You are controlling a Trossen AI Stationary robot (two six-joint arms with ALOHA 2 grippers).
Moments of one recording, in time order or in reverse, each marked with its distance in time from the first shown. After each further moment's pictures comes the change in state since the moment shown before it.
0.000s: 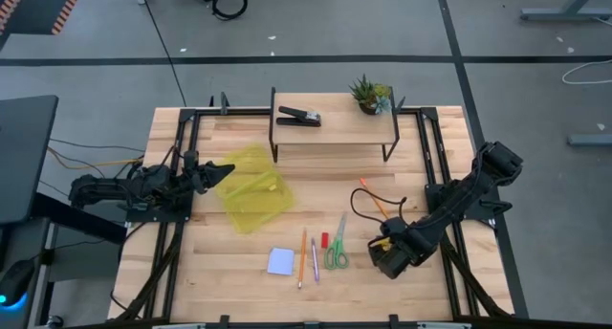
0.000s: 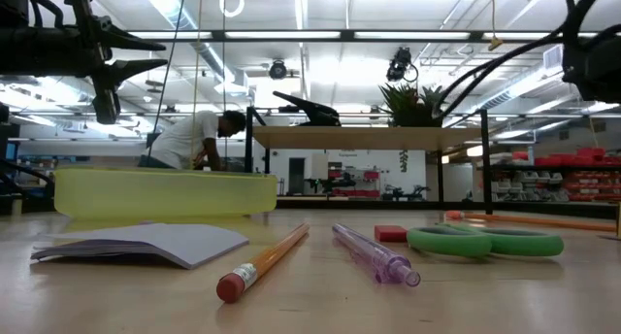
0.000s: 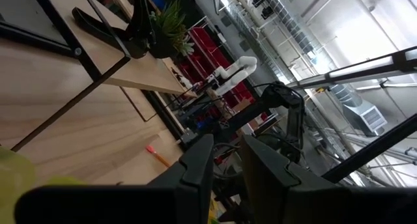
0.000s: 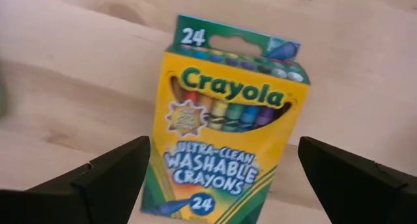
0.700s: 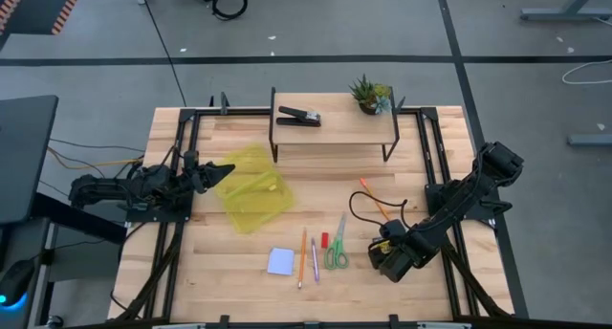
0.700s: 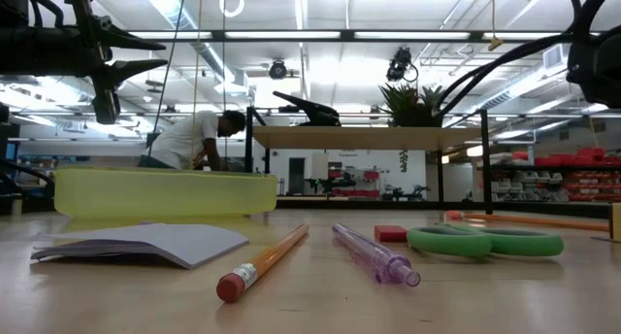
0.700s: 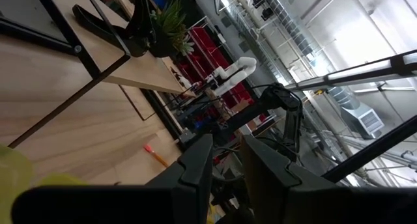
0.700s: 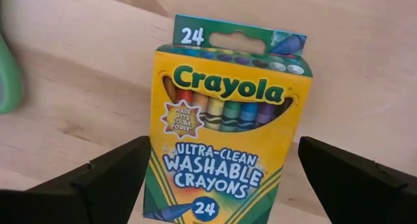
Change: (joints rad) left arm 0.000 0.000 0.000 0.001 0.000 -0.018; right arm 0.024 0.000 -0.021 0.075 0.048 -0.010
